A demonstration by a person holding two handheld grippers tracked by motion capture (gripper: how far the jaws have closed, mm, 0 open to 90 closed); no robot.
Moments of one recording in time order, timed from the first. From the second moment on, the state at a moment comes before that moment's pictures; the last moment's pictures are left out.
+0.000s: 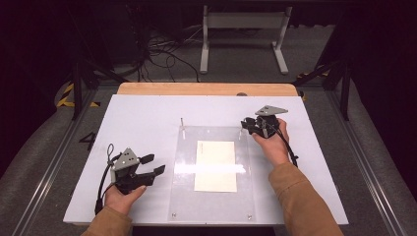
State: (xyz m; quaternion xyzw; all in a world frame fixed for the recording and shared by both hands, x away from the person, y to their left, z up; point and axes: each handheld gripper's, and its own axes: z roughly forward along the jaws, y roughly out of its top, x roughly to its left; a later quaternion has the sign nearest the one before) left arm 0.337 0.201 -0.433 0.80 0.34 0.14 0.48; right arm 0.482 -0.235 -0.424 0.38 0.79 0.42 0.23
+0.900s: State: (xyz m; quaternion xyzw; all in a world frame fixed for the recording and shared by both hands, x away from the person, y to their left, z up) left arm 0.329 0.196 -0.433 0.80 0.33 0.14 0.48; right arm 0.499 -0.237 -0.431 0.40 0.77 0.45 0.20
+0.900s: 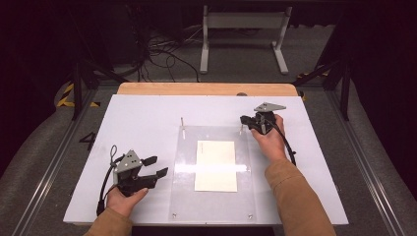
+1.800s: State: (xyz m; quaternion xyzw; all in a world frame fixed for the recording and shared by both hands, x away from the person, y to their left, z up) left arm 0.307 0.213 -0.437 0.80 0.31 0.16 0.49; right arm 0.523 -0.251 -0.442 0.42 0.74 0.51 0.13
